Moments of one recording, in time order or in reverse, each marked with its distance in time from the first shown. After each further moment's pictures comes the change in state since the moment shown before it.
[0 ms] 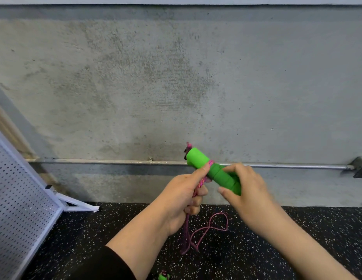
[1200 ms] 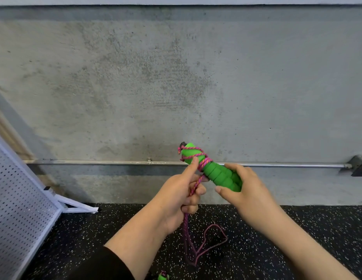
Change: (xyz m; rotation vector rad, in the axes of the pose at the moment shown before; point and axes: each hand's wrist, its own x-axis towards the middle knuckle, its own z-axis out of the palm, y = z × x) left_hand -0.001 0.003 -0.002 -0.054 -0.015 -0.032; right_hand 0.003 0.000 0.001 0.125 -0.012 0.164
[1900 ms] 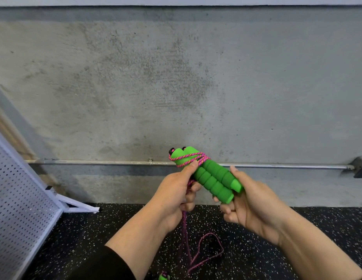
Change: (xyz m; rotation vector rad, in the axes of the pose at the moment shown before) left_hand 0.003 0.000 -0.006 -0.008 0.080 0.109; right_hand -0.005 -0.017 -0.006 1.094 -0.449 0.510
